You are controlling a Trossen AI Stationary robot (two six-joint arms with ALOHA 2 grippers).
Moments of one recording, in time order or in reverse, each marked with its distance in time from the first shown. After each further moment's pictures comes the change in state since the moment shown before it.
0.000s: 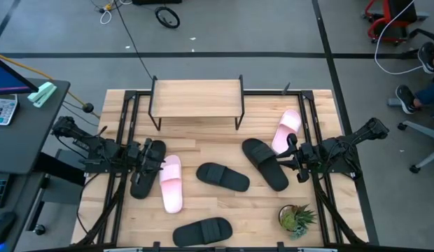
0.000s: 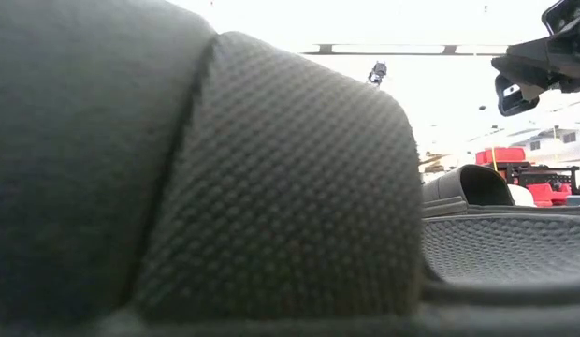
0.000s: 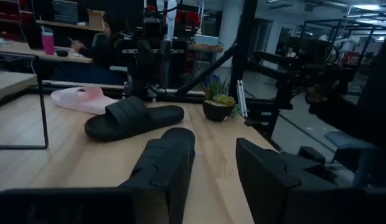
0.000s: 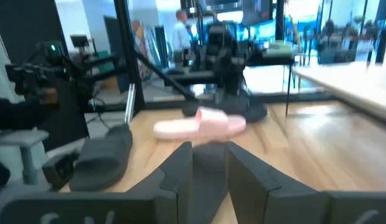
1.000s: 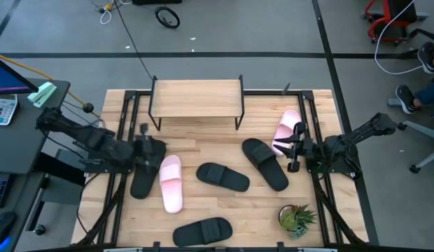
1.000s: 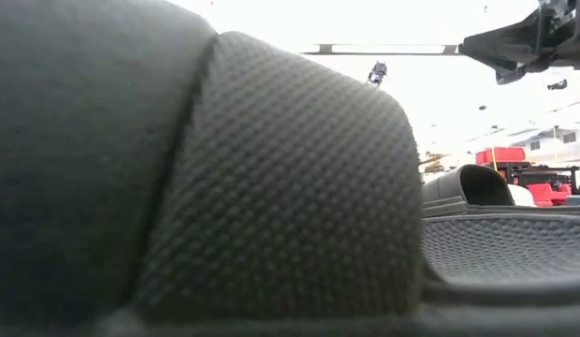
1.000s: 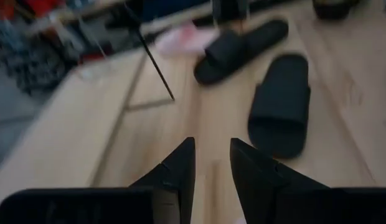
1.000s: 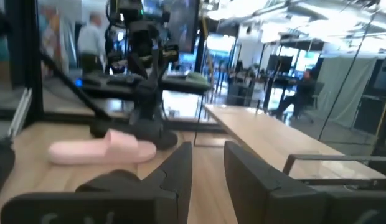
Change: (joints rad) left arm 0.047 0.598 0.638 -0.652 -0.307 0.131; right arm 0.000 0.244 0.097 0.210 0.332 -0.293
